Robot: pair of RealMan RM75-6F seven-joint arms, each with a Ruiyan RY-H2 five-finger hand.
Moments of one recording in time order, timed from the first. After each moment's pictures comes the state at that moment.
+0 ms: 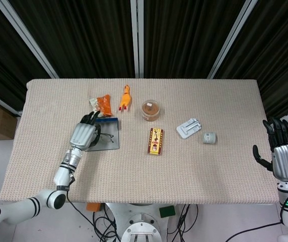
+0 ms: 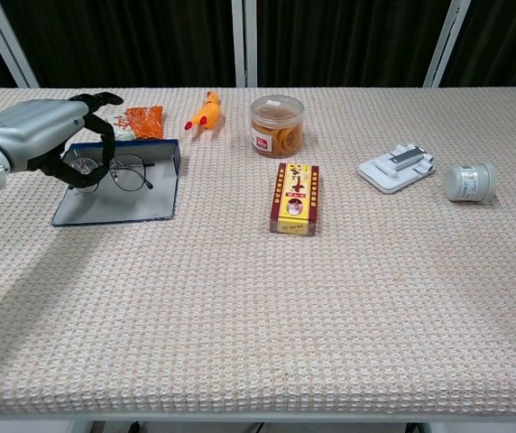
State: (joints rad) left arm -0.61 -1.73 -0.23 -1.15 1.27 1.04 0.26; right arm 0.19 -1.32 0.15 -1.27 -1.61 1.69 0.20
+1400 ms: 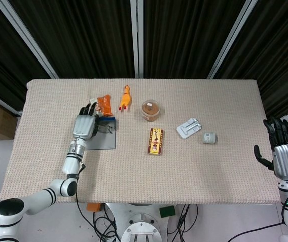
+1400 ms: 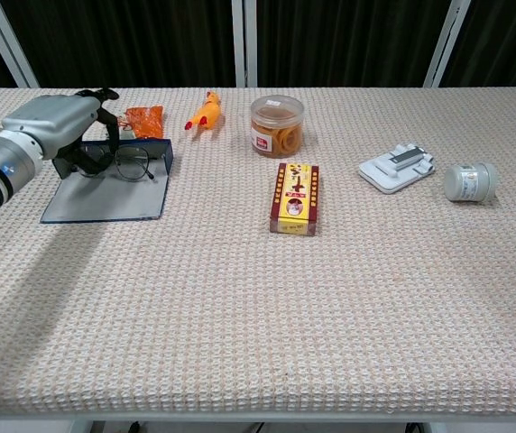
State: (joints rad) left arm -0.71 -1.88 -0.28 -0.89 1.12 1.00 0.33; right arm 0.19 -1.31 0.15 -1.26 -1.59 1.67 0.21
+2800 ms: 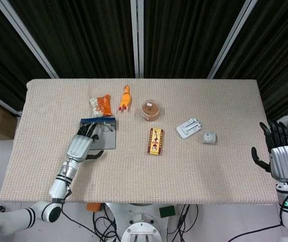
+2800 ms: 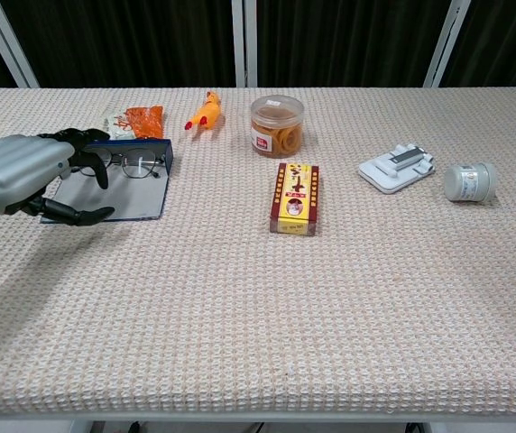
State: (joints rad) left arm -0.54 -1.71 -0.08 -1.21 1.26 1.13 0.36; right arm 0.18 -1.33 0.13 -1.25 -1.60 1.67 0.20
